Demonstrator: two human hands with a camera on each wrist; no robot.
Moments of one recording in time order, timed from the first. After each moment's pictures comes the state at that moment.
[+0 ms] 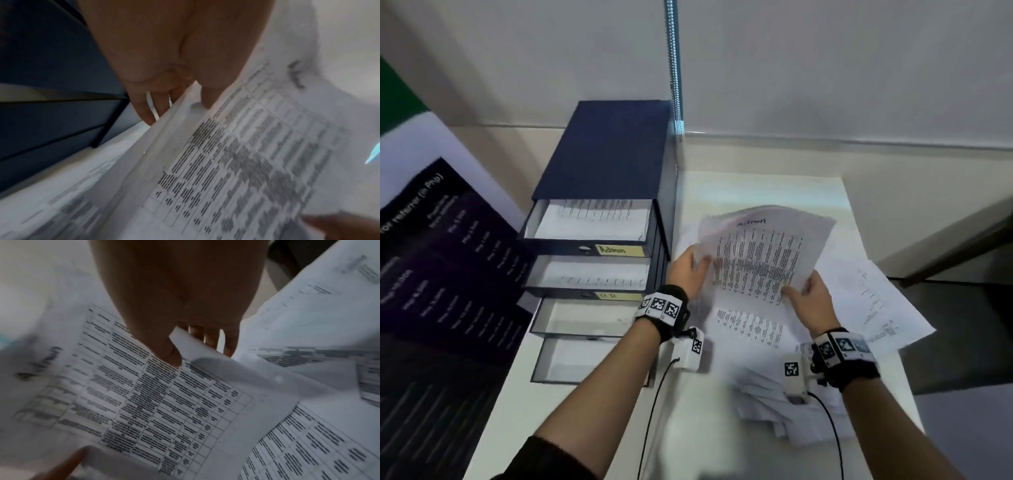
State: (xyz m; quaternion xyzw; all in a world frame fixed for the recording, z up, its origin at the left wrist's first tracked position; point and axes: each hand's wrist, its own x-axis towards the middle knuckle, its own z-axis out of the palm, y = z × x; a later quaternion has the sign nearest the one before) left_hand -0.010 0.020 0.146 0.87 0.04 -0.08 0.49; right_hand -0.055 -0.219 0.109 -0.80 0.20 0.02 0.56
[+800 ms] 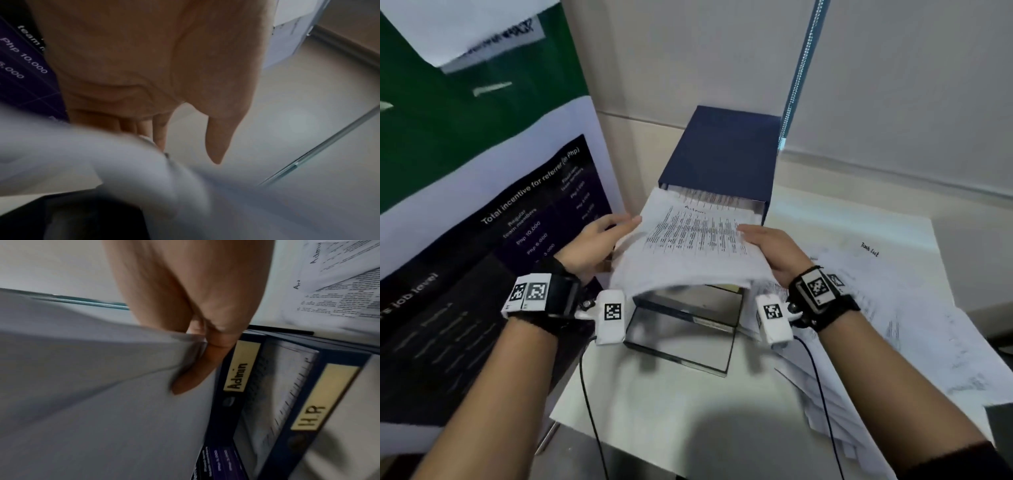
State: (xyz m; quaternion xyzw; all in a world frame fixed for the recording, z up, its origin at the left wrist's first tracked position) left_hand -0.087 0.338 0.243 0.72 0.21 -0.05 0.66; right_hand -0.016 0.042 0.238 -0.64 0.10 0.25 0.72
